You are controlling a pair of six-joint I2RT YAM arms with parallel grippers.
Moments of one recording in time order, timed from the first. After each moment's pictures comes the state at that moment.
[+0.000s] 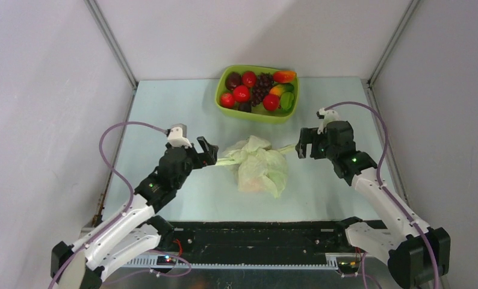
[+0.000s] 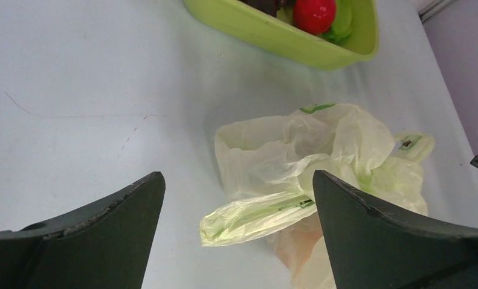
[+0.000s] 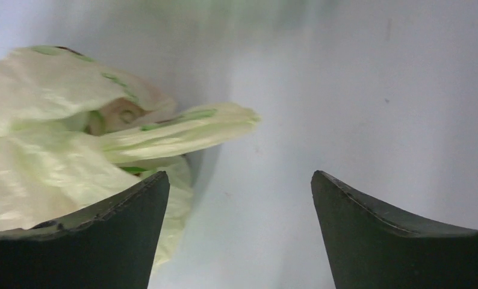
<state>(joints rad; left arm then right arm) -0.61 0.78 0.53 -0.09 -0.33 -0.57 0.33 1.02 0.78 -0.36 0.02 0.21</state>
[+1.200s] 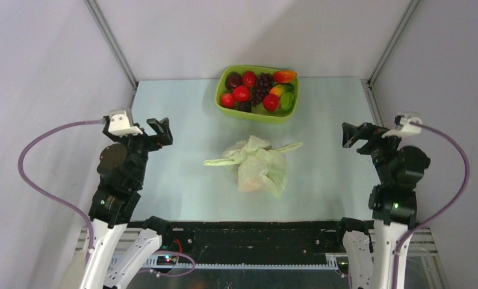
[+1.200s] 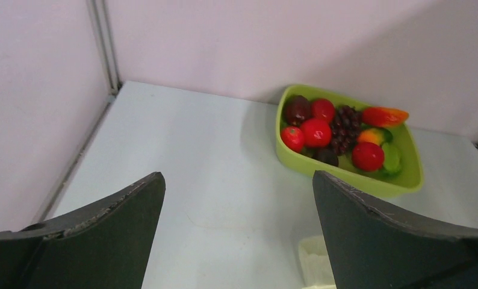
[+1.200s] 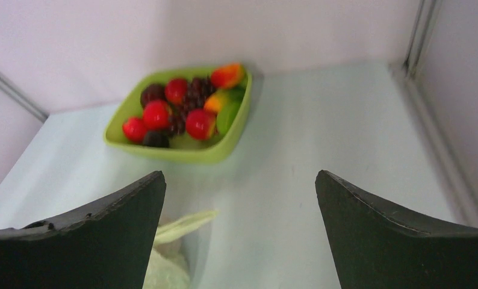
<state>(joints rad) -0.32 0.60 0.96 -0.37 -0.34 -0.19 -0.21 0.59 0.91 -0.37 -0.31 0.25</state>
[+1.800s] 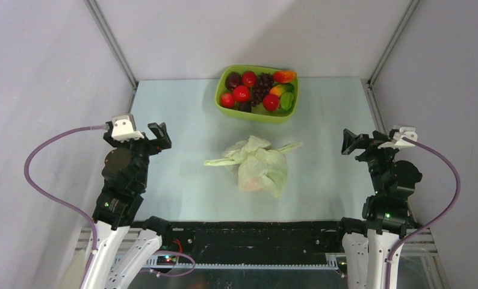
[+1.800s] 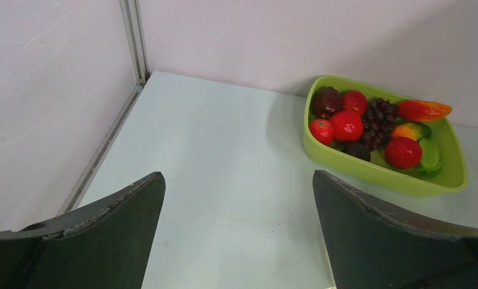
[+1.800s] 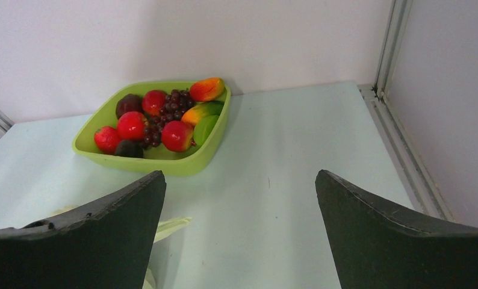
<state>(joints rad) -0.32 0.54 0.87 -0.34 -0.44 -0.14 -0.21 0.41 0.71 -0.21 -0.25 0.18</state>
